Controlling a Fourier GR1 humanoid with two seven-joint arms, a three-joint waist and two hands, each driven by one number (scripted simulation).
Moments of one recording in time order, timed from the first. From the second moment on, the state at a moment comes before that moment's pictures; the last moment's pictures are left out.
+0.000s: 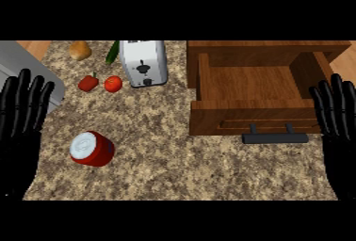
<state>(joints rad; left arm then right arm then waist) -0.03 0.13 0.01 -2.10 0.00 -0.02 0.02 0.00 -0.08 0.01 -2.10 0.03 0.01 0.03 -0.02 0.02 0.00</state>
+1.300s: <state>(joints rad) 0.18 0.10 -0.02 -2.23 0.05 -0.05 0.36 0.20 -0.07 -0.09 -2.08 -0.02 0.05 0.11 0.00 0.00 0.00</state>
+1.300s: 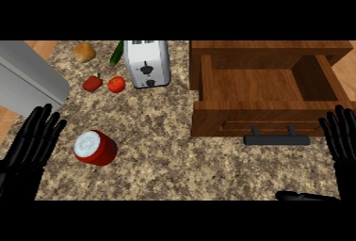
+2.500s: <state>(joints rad) 0.12 0.07 0.08 -1.88 0.01 -0.09 0.14 0.25 -0.08 -0.21 -2.07 -0.08 0.16 0.07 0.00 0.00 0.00</state>
